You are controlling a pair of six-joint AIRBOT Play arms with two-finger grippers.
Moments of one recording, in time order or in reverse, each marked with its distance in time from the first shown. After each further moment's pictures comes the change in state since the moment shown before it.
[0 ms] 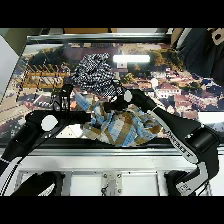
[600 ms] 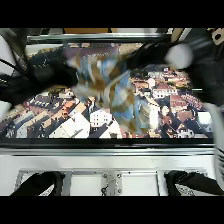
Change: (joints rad) left arm -0.070 0.034 0.626 0.190 -0.019 0.020; right arm -0.095 0.402 0.456 -0.441 0.273 -0.104
